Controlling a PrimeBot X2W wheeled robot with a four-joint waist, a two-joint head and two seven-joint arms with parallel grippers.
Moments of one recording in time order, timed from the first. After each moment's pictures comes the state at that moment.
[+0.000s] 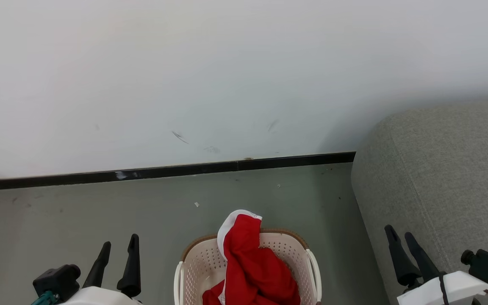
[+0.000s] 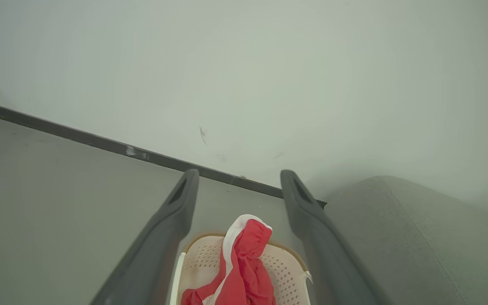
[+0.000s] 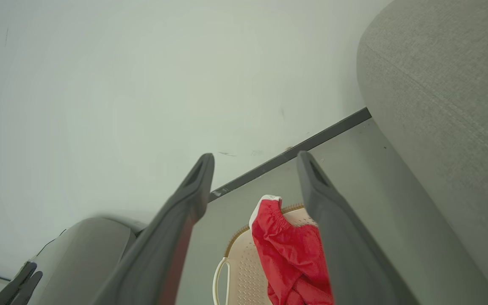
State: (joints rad) left arm 0.02 0.08 -0.14 0.13 -0.69 0.08 -0.10; right arm 0.04 -0.05 0.02 0.17 0.69 0.13 -0.12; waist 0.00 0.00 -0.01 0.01
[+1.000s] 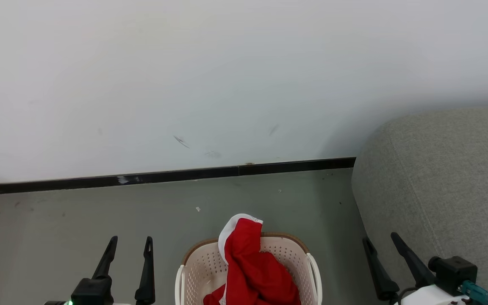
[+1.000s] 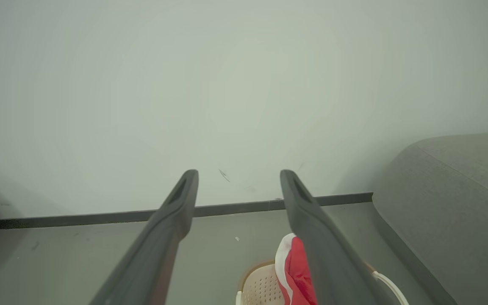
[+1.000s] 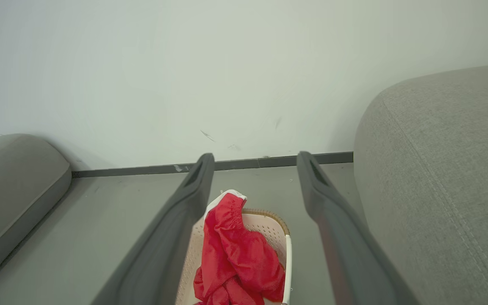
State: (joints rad) left arm 0.06 0.10 -0.22 0.06 -0.29 0.19 -0.21; right arm 0.08 -0.04 0.07 0.12 0.21 0.13 -0.21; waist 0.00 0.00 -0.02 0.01
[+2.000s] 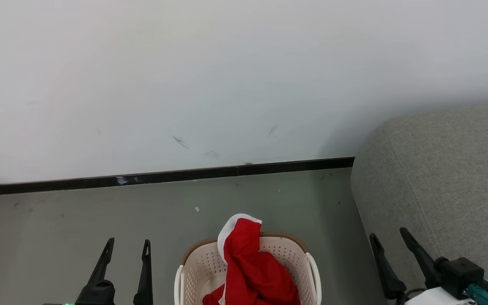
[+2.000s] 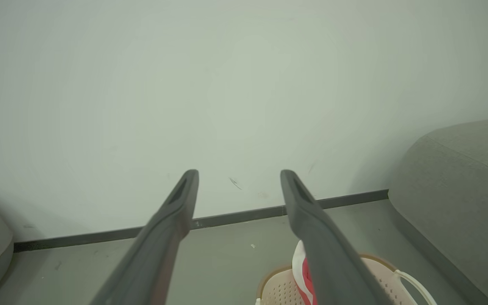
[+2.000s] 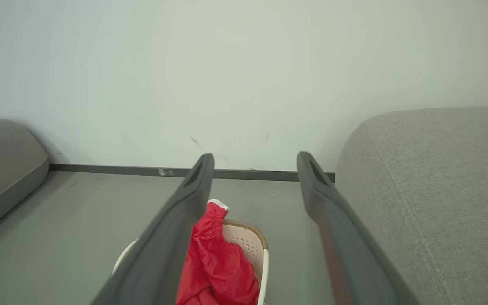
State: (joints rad) left arm 0.07 0.10 -0.22 0.05 -0.19 0.22 -0.25; right arm 0.10 -0.04 0.03 0.08 0.08 0.13 -0.25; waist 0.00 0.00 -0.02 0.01
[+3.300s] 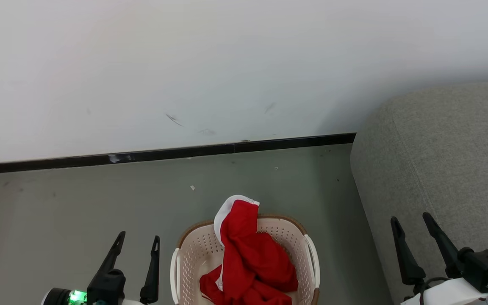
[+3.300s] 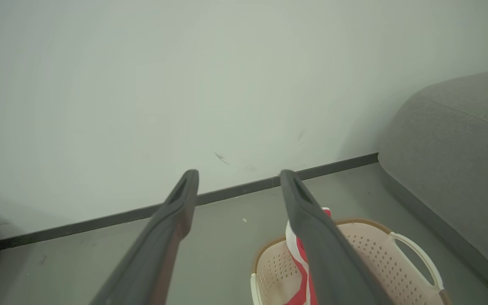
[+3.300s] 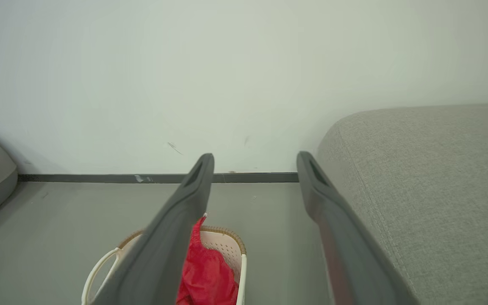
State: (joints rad) left arm 0.00 0.12 -0.25 0.15 -0.18 0.17 -0.25; right arm 0.10 -0.04 -0.05 0.01 0.07 0.13 -0.25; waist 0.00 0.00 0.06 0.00
